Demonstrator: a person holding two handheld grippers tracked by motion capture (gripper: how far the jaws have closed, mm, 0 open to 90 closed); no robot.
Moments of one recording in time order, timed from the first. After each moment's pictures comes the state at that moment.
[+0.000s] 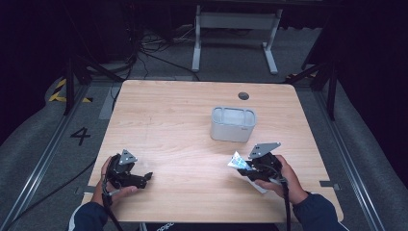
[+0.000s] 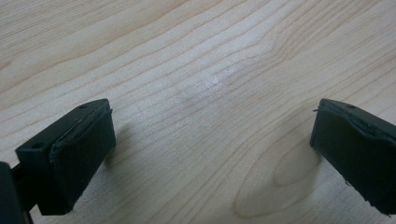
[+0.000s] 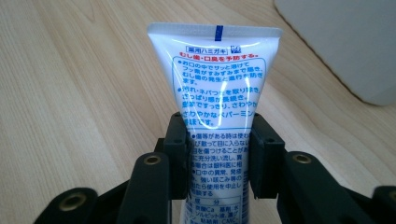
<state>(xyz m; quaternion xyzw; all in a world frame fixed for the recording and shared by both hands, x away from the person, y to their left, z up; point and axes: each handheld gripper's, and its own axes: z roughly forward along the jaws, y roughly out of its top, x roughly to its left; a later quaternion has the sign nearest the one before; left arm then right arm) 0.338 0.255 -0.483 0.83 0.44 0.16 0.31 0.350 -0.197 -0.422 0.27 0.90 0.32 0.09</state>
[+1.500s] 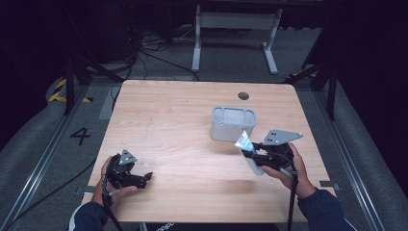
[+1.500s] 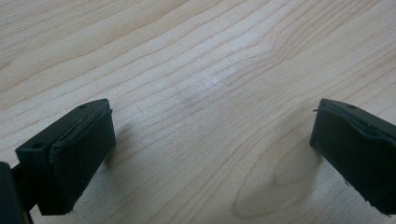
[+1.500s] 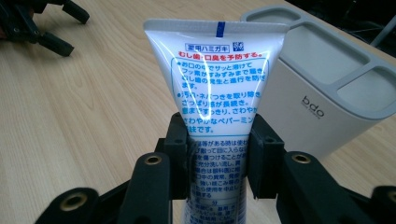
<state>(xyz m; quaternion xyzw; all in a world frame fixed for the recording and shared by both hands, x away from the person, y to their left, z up) 0.338 0.255 -0.483 0.83 0.44 0.16 0.31 0.354 -0.212 -0.372 0.27 0.85 0.43 0.16</state>
